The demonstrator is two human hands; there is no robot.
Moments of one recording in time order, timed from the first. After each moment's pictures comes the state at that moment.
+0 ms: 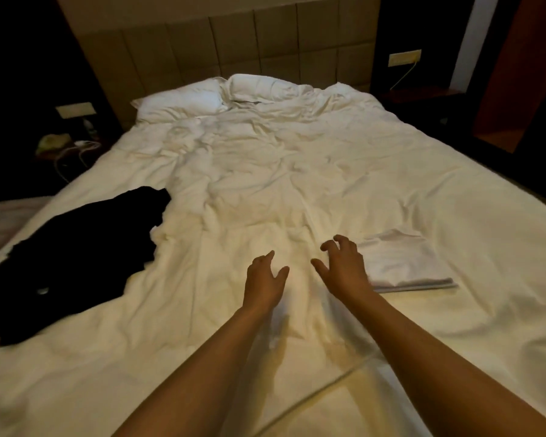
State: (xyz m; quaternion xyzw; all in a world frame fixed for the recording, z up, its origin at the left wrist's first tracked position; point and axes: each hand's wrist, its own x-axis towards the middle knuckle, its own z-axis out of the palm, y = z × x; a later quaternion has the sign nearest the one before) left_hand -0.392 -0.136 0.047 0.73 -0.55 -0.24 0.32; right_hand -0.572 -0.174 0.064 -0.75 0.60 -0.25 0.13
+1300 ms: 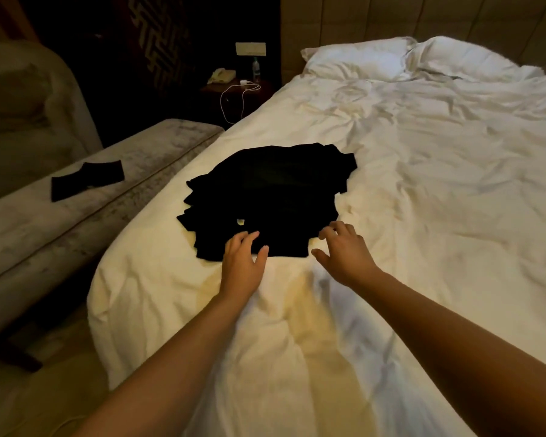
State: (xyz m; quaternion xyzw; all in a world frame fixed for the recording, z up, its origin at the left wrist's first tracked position) left_hand 0.026 0.008 0.018 0.82 -0.40 -0.04 0.40; right_hand -0.155 -0.132 0.065 -0.93 0.33 -0.12 0.10
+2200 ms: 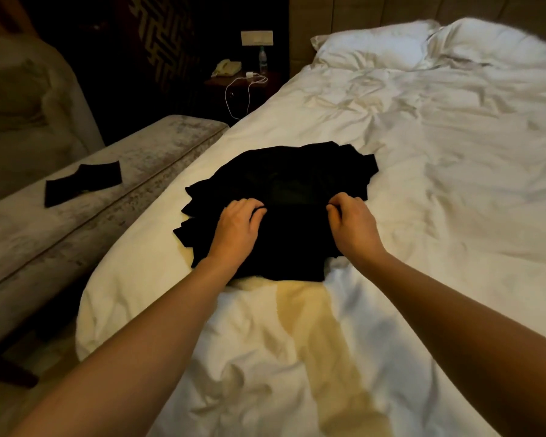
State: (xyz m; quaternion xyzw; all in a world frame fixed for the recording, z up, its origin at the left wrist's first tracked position) left_hand 0.113 -0.061 0.066 0.78 -0.51 0.08 0.36; right_hand -0.077 -0.198 0.081 -0.85 0.35 -0.31 0.23
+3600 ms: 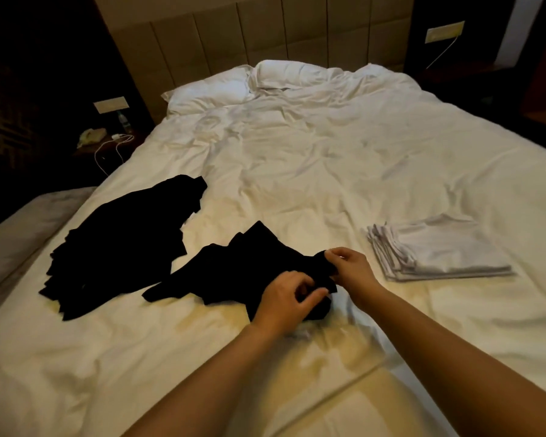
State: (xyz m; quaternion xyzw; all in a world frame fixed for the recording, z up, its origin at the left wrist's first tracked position) left_hand -0.345 -0.062 0.041 0.61 -0.71 -0.13 0.34; right_hand -0.502 -0.132 0.065 -0.44 0.50 -0.43 0.61
